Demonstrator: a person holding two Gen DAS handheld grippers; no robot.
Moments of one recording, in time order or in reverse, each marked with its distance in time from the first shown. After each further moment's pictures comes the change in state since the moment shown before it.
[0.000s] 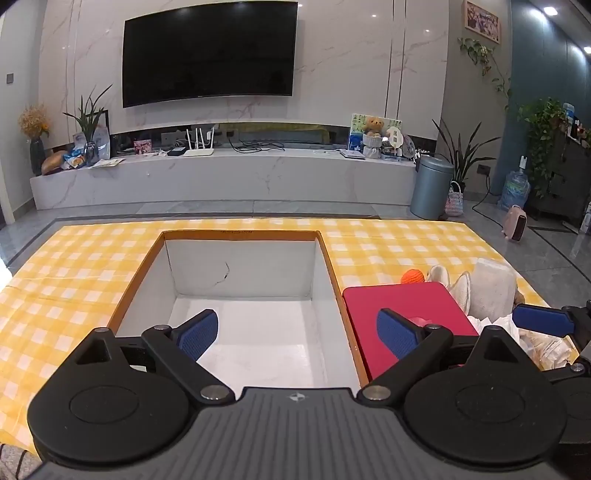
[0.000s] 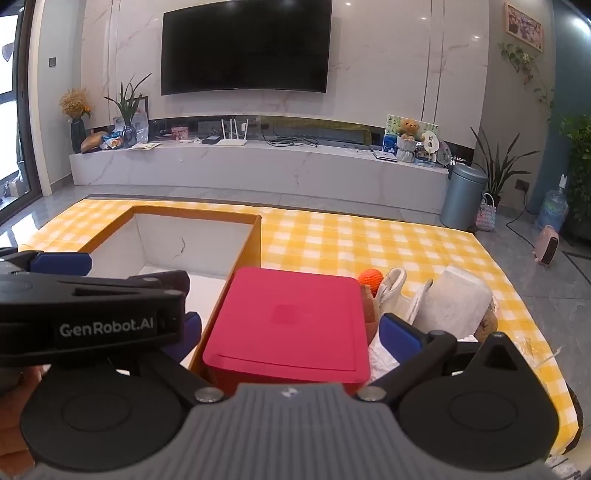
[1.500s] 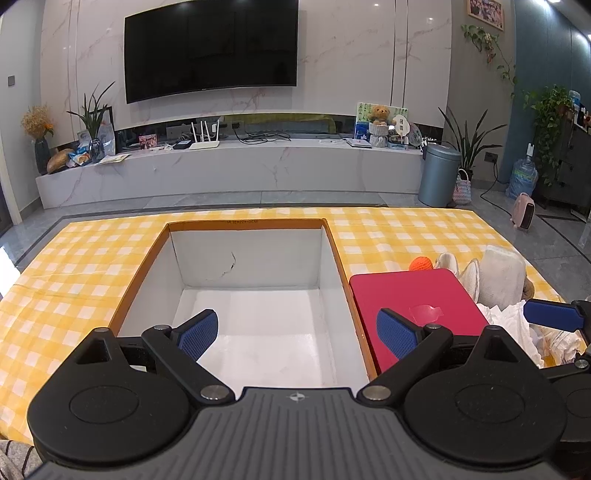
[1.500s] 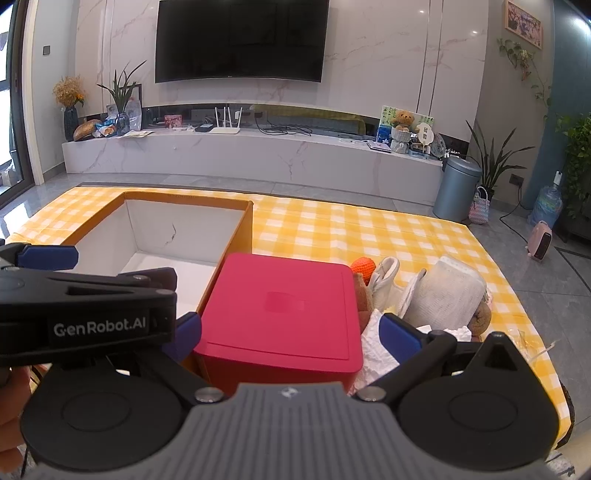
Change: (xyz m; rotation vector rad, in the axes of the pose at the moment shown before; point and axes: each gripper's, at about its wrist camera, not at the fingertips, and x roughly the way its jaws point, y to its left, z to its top) left arm 0.002 -0.004 -0.003 0.015 0.028 0.030; right arm 0.004 -0.001 0.000 -0.009 0.037 -0.029
